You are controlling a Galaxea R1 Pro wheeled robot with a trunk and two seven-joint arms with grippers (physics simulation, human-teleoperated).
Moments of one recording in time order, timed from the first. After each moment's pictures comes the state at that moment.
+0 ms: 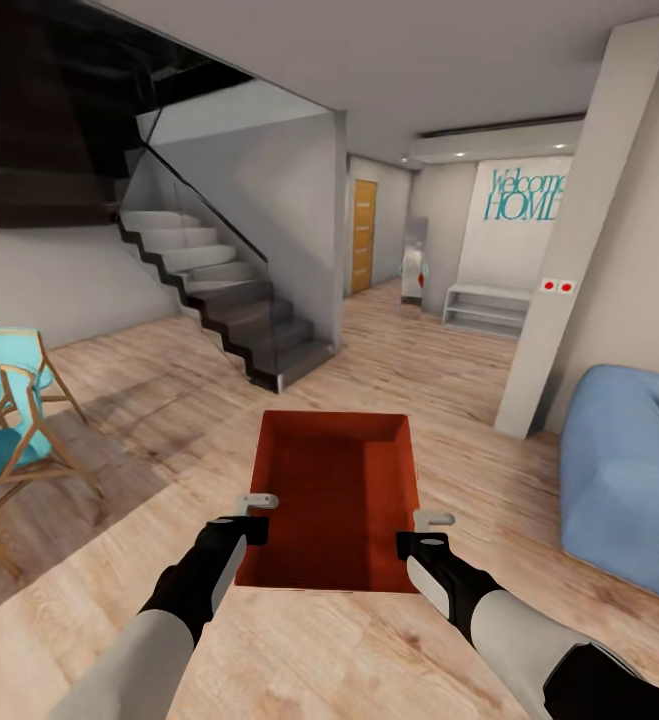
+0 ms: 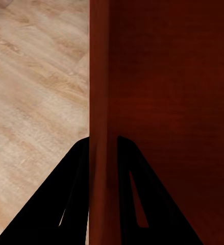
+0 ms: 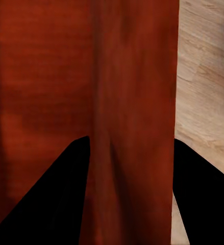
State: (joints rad) left arm -0.67 -0.13 -0.01 -0.70 -0.04 0.49 0.12; right arm -0.80 0.05 0.62 -0.32 -0.62 0.17 -0.38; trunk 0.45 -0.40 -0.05
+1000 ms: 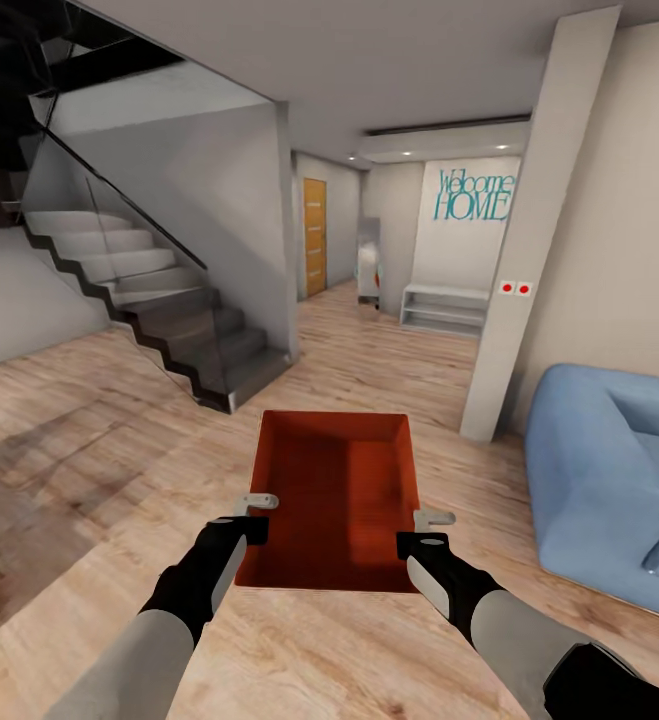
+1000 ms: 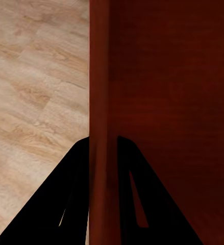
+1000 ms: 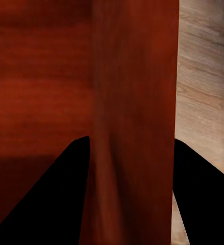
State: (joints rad) left arm -0.67 -0.13 -0.01 -0.70 -0.03 0.49 0.12; right arm -0.80 0.05 0.62 -0.32 -0.62 0.17 -0.38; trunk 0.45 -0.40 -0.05
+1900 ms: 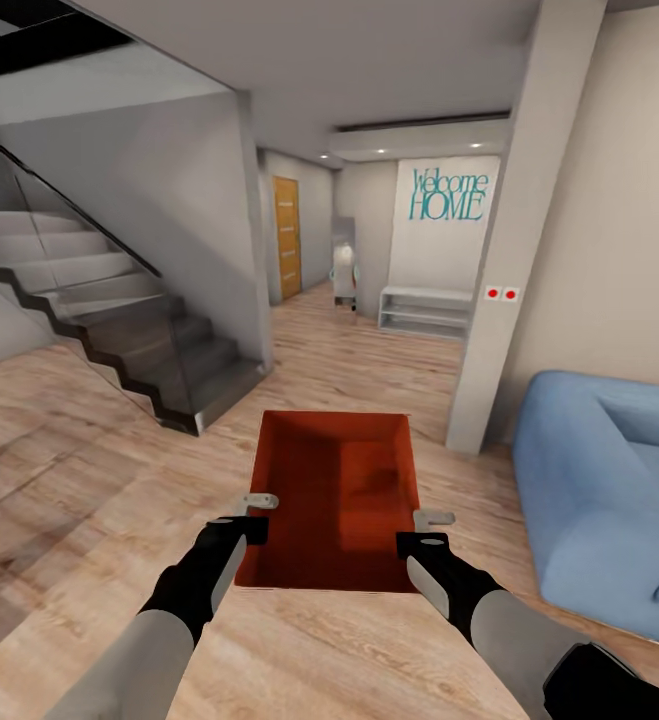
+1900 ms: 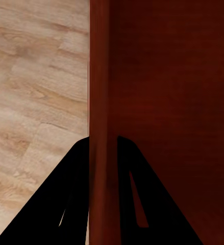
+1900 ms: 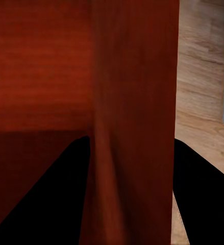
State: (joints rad) left arm -0.67 -0.13 -0.01 -0.70 -0.04 0.49 0.12; right arm -0.80 0.05 0.62 -0.32 -0.62 0.17 -0.38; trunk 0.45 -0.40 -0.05
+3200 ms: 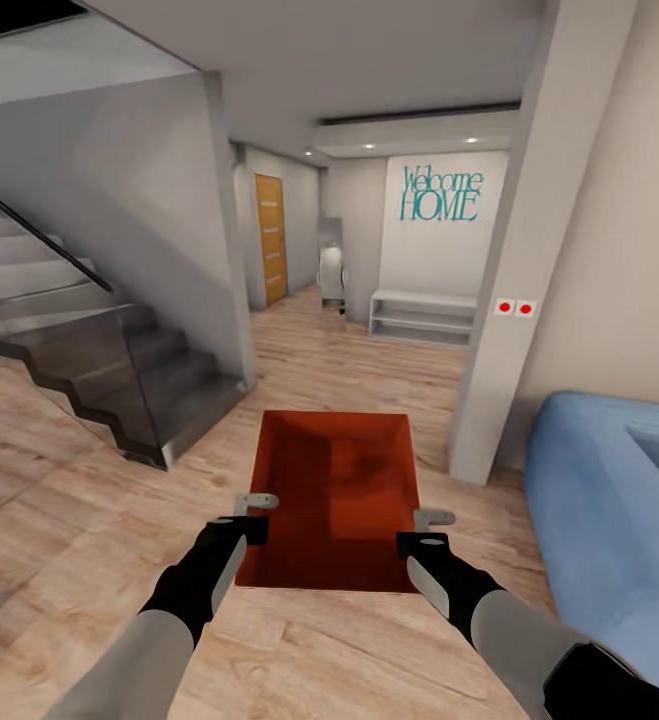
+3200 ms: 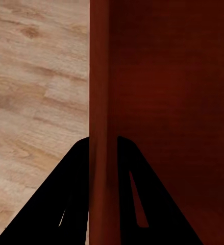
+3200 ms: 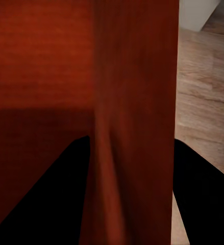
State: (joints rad) left arm -0.67 -0.13 -0.01 -0.70 -0.03 0.49 0.12; right arm -0.80 0.05 0.62 -0.32 -0.62 0.17 -0.38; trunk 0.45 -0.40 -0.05
